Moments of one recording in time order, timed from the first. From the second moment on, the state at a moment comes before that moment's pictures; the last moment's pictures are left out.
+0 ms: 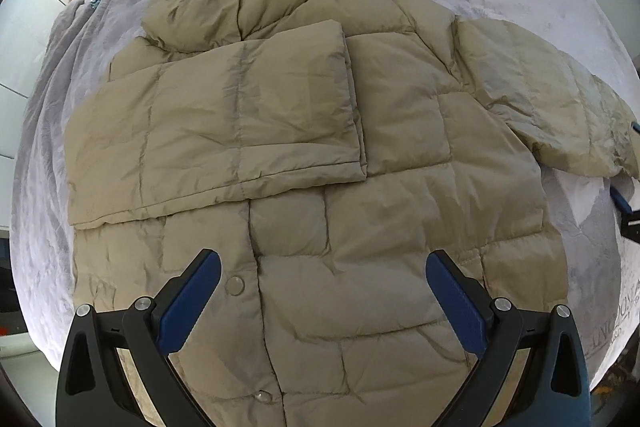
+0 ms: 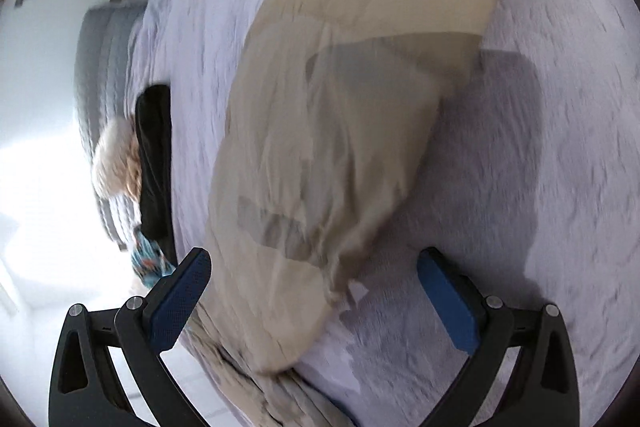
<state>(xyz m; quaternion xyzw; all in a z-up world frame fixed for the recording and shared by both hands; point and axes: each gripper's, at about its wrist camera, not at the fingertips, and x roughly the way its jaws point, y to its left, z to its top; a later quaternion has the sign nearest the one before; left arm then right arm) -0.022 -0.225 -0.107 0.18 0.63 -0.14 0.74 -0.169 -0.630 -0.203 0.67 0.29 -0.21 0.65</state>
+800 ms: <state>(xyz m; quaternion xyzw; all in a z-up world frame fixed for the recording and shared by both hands) -0.013 -0.193 -0.079 0.13 0.60 -0.16 0.77 -0.142 -0.636 -0.172 0.71 0.22 -0.14 0.66</state>
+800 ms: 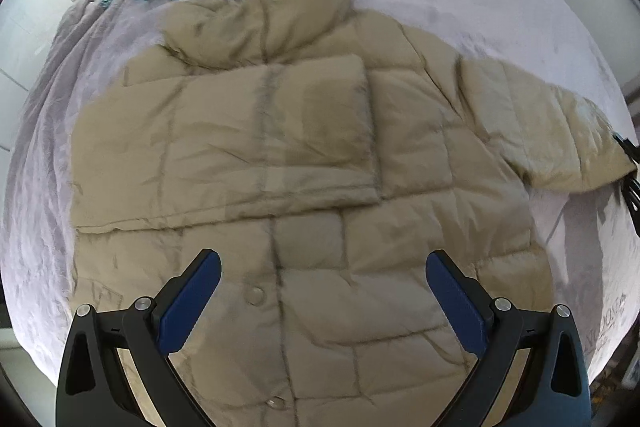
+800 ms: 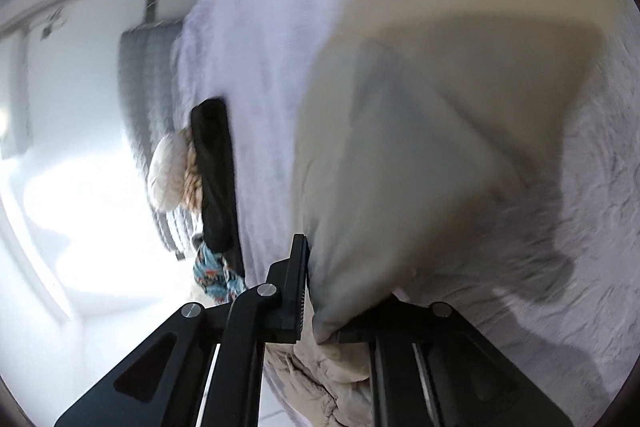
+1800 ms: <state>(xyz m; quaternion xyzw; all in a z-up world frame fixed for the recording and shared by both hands) 0.067 -0.016 -0.123 0.06 0.56 -0.13 0.82 0.082 -0.282 -0.189 0.35 0.50 0.01 0.80</state>
